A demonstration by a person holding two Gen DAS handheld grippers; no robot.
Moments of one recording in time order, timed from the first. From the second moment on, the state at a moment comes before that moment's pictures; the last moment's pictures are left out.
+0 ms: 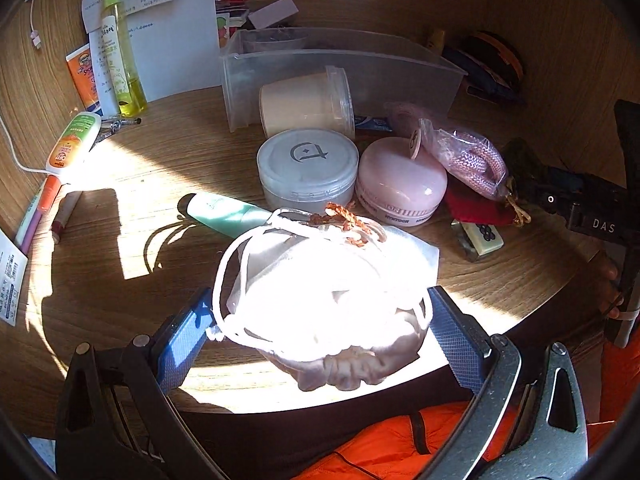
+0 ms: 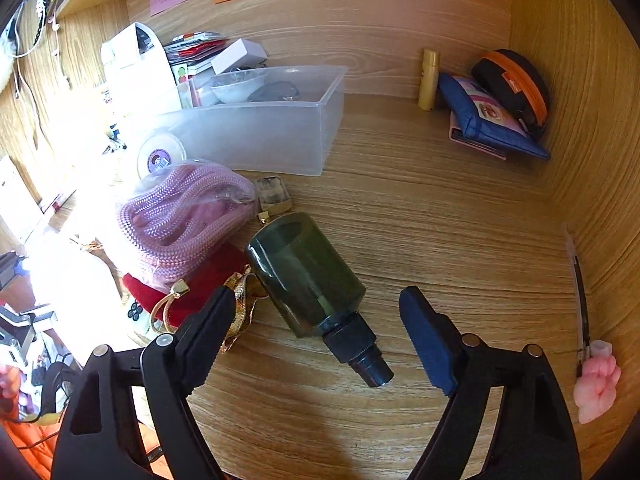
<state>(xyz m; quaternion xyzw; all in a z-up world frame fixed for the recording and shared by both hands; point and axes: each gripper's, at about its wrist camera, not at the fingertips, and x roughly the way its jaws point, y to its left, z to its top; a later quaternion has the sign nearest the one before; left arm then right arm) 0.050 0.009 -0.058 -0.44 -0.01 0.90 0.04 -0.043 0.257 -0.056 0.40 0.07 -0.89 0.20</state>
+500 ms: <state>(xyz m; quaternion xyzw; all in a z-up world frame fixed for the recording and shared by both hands) 0.043 0.027 -0.060 -0.41 0.01 0.91 0.06 -0.056 0.248 -0.064 0.42 0.06 -0.88 0.21</state>
